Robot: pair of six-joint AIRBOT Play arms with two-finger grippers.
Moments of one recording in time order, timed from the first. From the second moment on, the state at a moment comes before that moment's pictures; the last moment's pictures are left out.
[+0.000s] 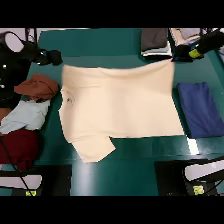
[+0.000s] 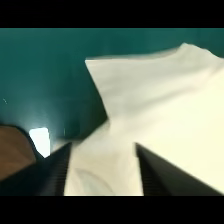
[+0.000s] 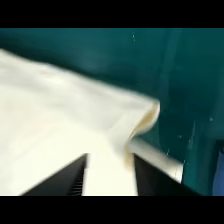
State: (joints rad) left arm -0.09 -1.52 1.65 1.41 -1.00 -1.55; right arm -0.12 -1.63 1.88 -1.23 1.41 1.45
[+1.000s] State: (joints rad) left arm -0.09 -0.86 0.53 1.22 -1.16 -1.73; right arm -0.12 -1.14 1.27 -1.22 1.38 1.39
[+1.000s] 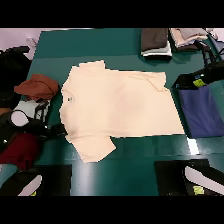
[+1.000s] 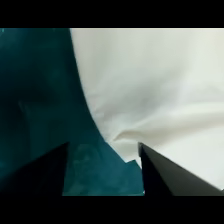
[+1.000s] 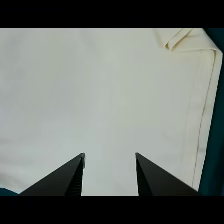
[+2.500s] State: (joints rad) left arm -0.16 -0.83 0.54 1.04 -0.97 -1.65; right arm -0.61 -1.12 0.54 -1.03 1.19 1.32
